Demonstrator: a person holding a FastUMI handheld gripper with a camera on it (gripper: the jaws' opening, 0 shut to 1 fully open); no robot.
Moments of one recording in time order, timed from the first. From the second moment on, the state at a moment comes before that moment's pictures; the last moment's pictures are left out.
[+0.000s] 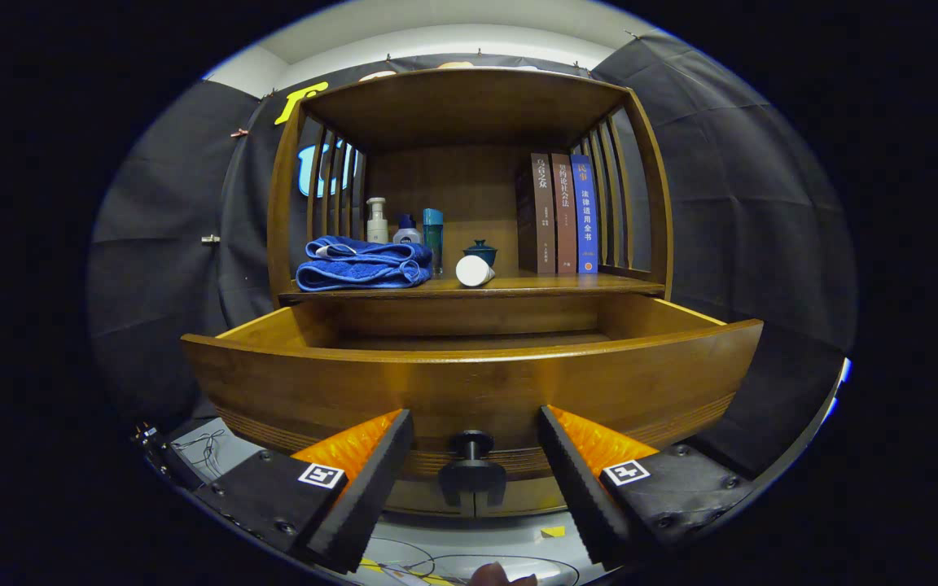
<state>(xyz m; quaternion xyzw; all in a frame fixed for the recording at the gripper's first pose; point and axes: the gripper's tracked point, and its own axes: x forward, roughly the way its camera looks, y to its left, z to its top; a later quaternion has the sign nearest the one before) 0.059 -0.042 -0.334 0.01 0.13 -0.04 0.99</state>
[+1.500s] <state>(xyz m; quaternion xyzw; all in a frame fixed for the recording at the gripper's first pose) 0.199 -0.046 -0.351 -0.01 0.12 -0.05 0.99</state>
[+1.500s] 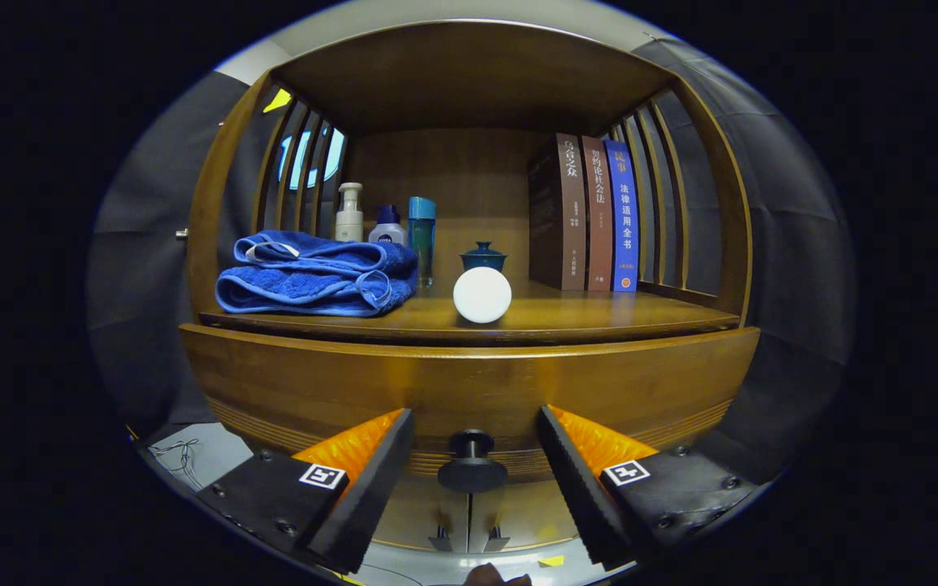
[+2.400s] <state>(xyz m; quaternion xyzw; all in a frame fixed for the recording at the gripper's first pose) 0.175 -0.021 -0.254 -0.03 0.06 -0.02 1.00</state>
